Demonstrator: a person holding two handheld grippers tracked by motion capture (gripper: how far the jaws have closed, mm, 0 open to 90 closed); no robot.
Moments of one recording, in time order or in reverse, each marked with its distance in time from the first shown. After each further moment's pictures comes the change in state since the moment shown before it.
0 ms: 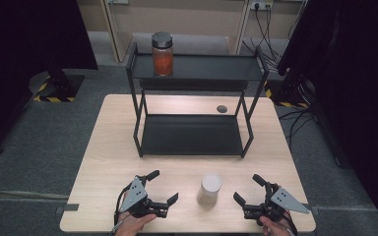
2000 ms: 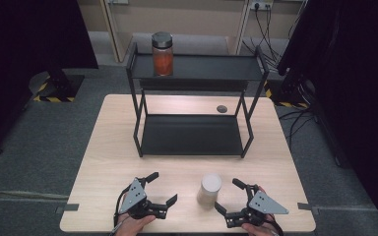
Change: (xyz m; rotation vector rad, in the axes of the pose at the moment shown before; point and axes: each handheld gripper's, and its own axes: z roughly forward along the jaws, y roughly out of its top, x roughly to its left) left arm 0.001 -0.007 -0.003 0.005 0.006 -0.021; right arm 0.024 0.010 0.031 0.062 0.142 -0.092
